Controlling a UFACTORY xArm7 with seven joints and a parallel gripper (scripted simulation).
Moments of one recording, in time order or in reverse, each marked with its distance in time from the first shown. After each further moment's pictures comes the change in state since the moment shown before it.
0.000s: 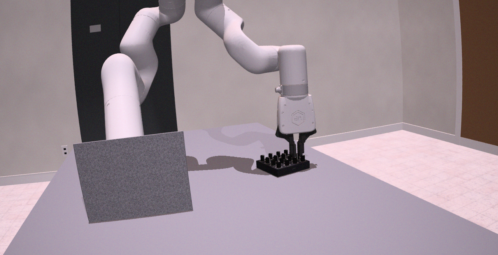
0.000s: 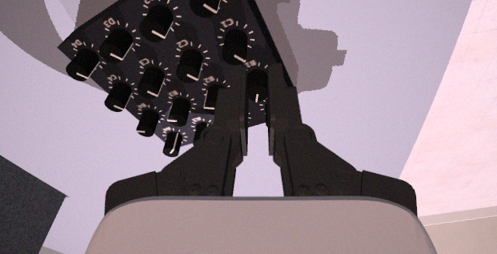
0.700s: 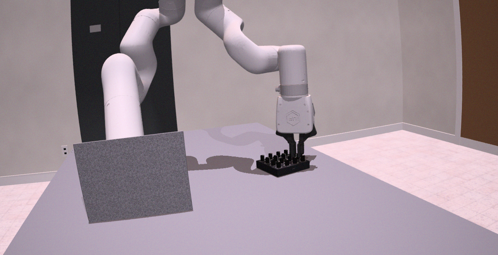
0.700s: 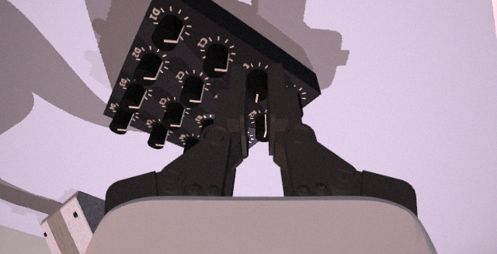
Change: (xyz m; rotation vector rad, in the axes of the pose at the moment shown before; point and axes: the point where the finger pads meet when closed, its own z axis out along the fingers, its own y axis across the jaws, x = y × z) arm 0.000 0.000 0.000 -0.001 0.002 0.490
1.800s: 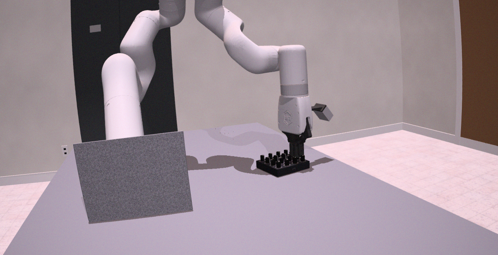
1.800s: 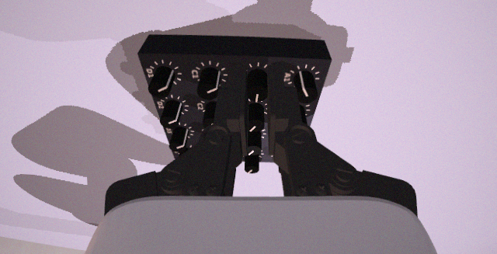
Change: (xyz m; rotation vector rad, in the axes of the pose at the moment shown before) arm 0.000 0.000 0.000 0.000 -0.005 0.613
